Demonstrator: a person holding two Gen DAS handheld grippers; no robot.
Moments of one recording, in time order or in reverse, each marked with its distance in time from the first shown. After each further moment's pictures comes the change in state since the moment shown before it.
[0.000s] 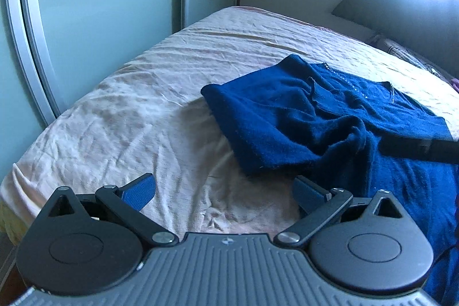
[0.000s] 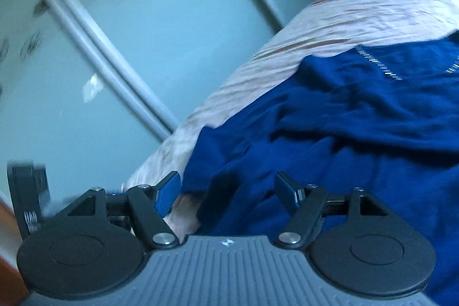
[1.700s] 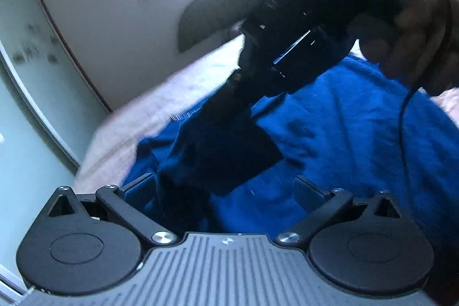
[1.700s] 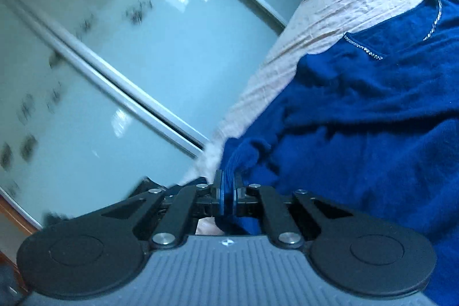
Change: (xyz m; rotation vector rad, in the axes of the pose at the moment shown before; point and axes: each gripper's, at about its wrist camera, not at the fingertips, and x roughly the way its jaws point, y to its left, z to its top) left arm -0.016 -0.138 -0.052 0.863 -0.338 -0.200; right arm -0.053 -0.037 -0.003 0.252 -0.078 0.181
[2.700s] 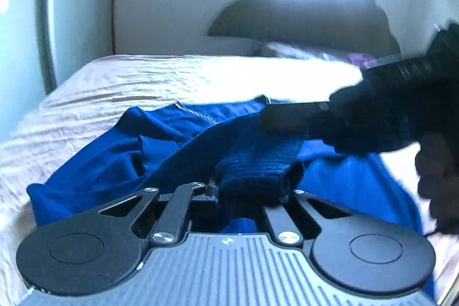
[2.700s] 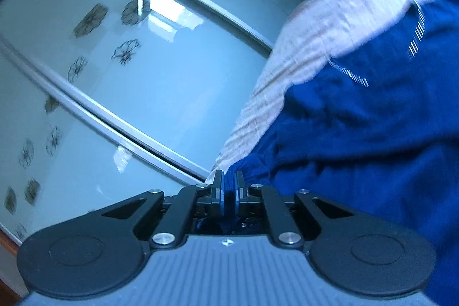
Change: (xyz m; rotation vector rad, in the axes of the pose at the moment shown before) left arm 0.068 0.093 0.011 -0.624 0.021 -0.150; right arm -0.003 -0.011 0.030 0.050 -0.105 -0.026
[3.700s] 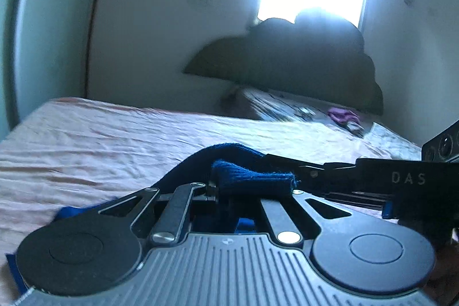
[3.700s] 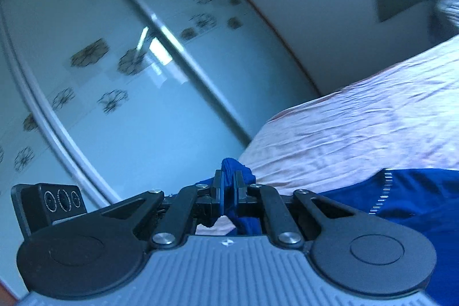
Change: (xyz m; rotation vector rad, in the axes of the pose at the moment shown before) left arm 0.061 -0.075 0.132 -0.063 -0.107 -0.127; right arm -0.057 0.009 0.099 -0.210 -0.270 -0.155
